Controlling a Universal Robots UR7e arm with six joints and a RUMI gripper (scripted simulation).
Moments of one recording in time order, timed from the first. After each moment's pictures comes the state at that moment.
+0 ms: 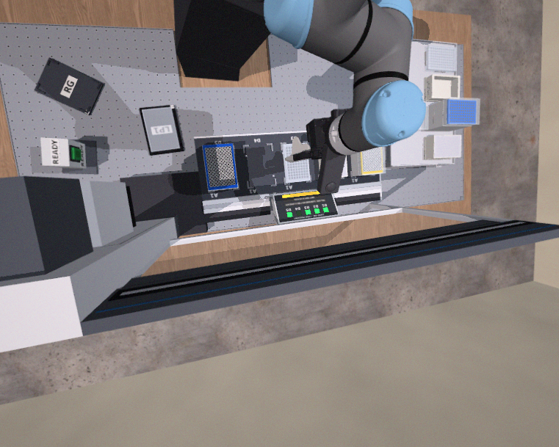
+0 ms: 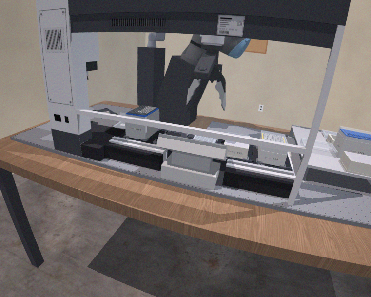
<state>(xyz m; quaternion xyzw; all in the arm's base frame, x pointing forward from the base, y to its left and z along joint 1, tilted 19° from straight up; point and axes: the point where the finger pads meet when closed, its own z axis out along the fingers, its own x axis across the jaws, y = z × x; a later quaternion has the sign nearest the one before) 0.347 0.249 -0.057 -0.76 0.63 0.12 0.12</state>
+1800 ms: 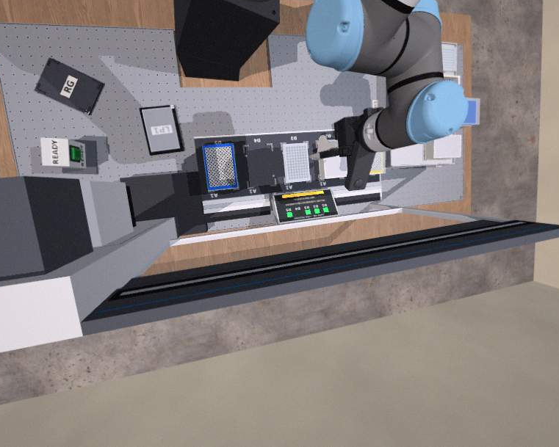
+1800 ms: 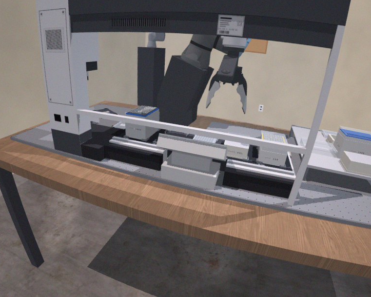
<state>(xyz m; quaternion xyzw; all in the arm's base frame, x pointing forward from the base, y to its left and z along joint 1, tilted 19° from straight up) 0.334 0.314 -0.034 -0.76 0.63 0.12 0.12</state>
